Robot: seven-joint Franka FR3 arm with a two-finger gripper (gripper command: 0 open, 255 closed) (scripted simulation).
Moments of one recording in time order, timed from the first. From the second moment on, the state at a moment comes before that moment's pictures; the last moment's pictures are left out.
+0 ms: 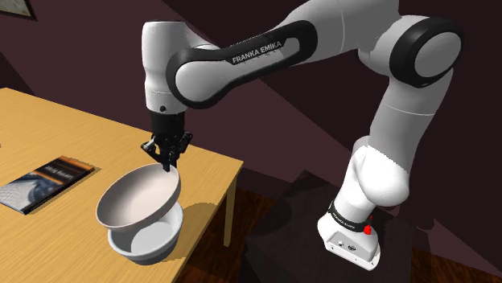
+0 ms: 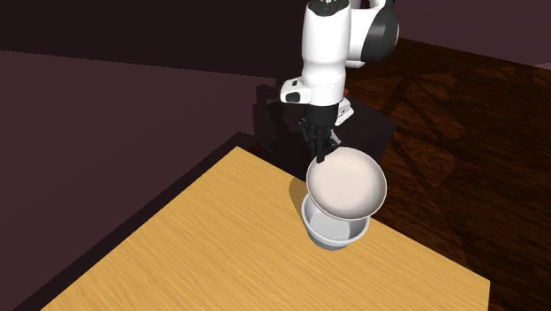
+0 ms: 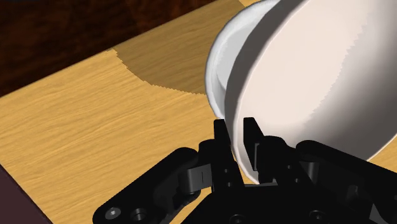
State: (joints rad) arm 0.37 0.07 0.30 -1.94 0.07 2.06 0.64
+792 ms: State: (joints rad) arm 0.38 0.13 0.30 -2.03 0.05 2.21 0.65
